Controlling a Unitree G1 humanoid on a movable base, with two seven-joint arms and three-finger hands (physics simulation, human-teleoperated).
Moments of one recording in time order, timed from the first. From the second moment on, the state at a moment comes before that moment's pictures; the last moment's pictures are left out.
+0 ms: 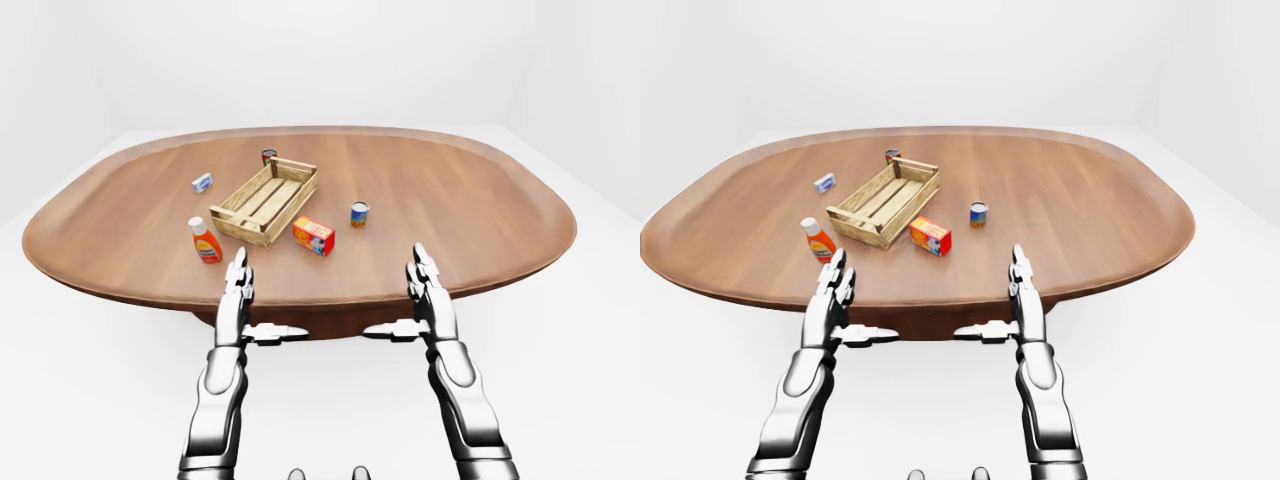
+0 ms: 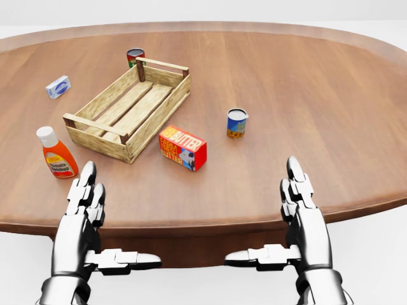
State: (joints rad) left arm 0.01 0.01 0.02 -0.03 -0.01 0.01 -0.02; right arm 0.02 -0.01 -0.01 -0.04 0.01 0.02 0.02
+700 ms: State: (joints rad) left arm 0.26 -0.02 0.14 -0.72 -0.09 0.09 -0.16; right arm 0.29 -0.01 0.04 -0.73 -0.06 0.09 0.06
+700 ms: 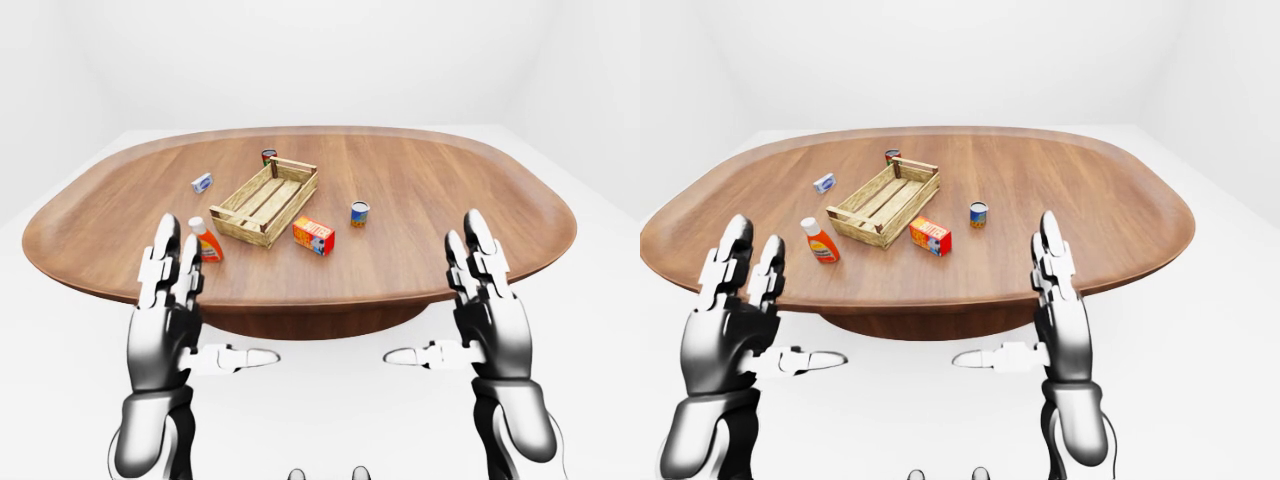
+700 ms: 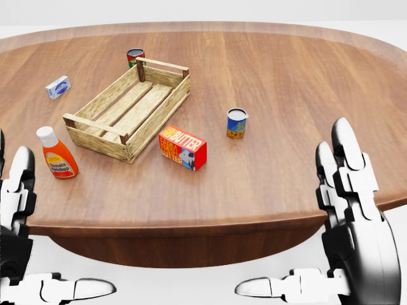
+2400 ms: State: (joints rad) left arm 0.31 -0.06 0.20 -0.89 -0.12 0.09 -0.23; right arm 0.33 -0.02 0.09 -0.88 -0.04 0.09 0.04
